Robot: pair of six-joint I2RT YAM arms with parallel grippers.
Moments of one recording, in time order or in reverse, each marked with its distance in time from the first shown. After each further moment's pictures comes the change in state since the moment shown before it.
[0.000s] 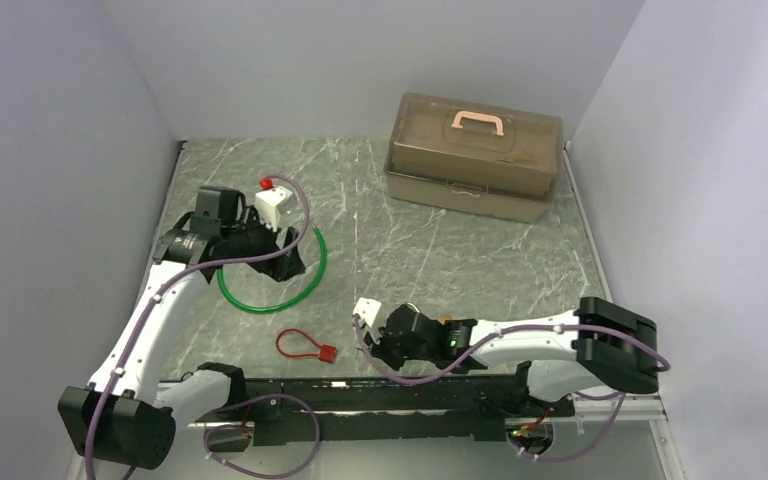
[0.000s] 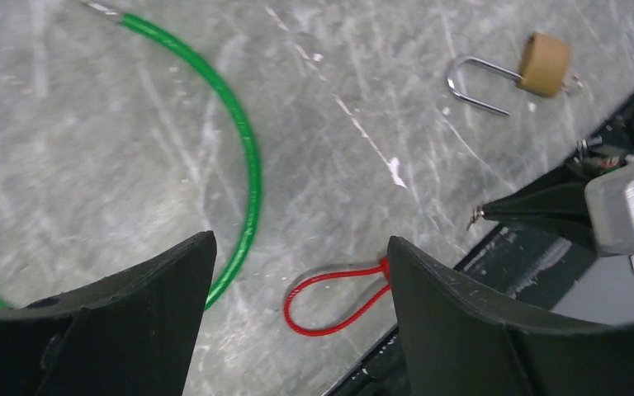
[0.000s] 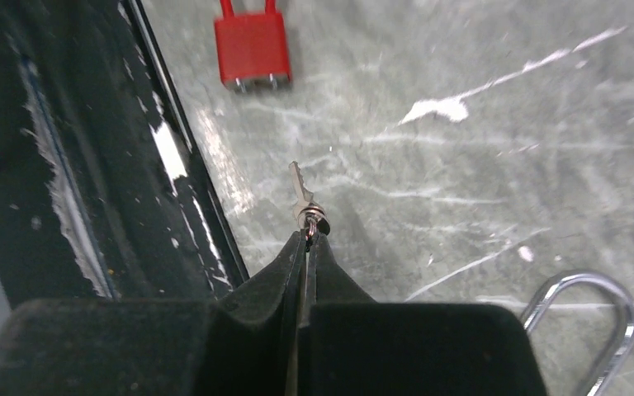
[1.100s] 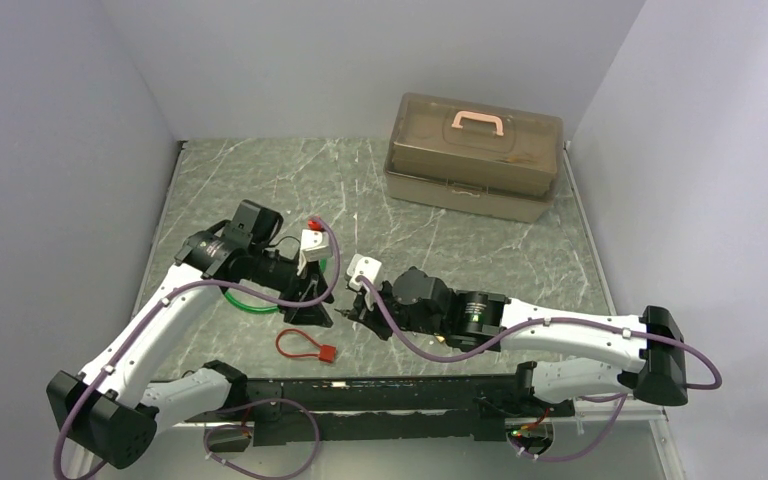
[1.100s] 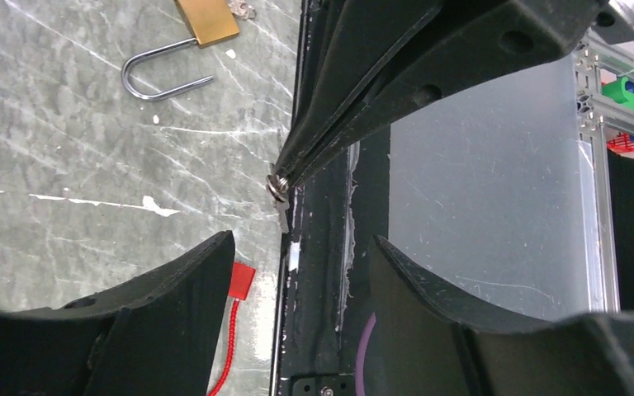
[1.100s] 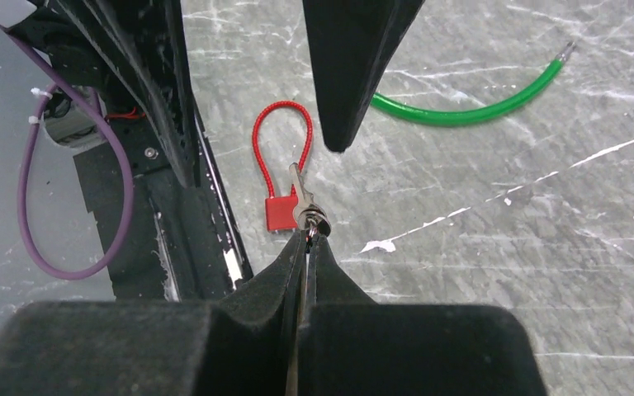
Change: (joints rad) left arm -0.282 0.013 0.003 -0.175 0.502 0.291; right arm -0.009 -0.207 0.366 -0.300 0.035 -0.054
